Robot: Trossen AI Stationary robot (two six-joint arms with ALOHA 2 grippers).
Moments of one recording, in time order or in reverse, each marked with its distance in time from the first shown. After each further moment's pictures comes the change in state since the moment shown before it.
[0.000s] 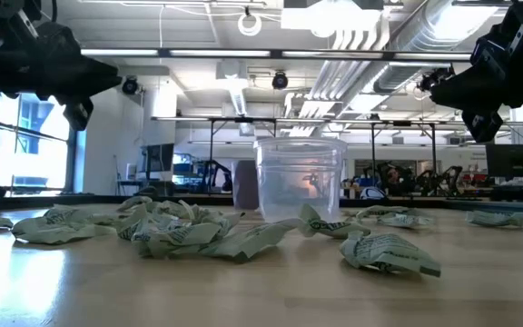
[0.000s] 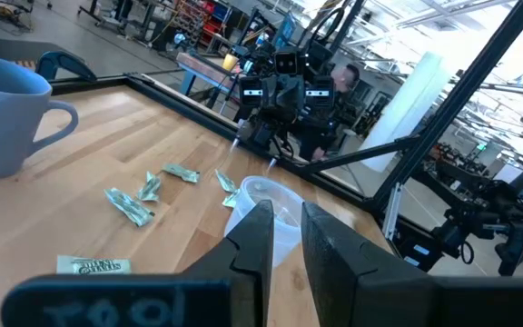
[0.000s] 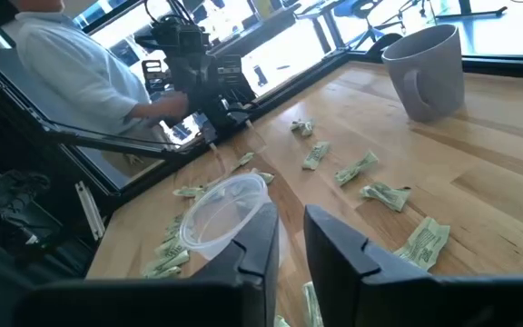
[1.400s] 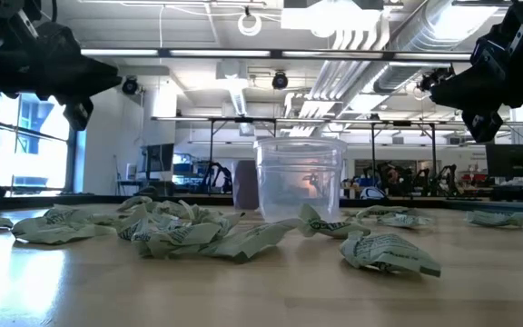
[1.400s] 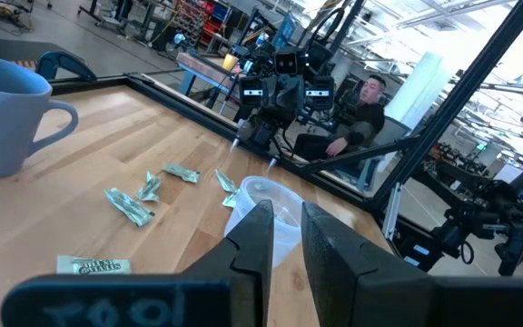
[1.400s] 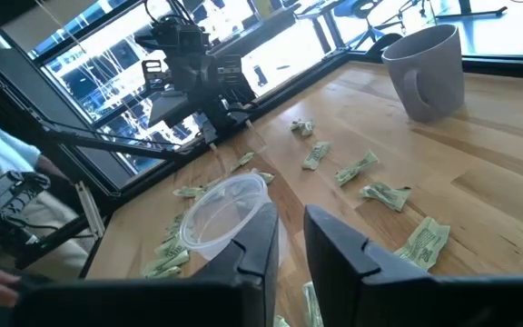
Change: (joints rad) left arm 0.000 0.000 0.000 0.000 0.000 0.000; right arm 0.000 0.000 0.000 0.000 0.000 0.000
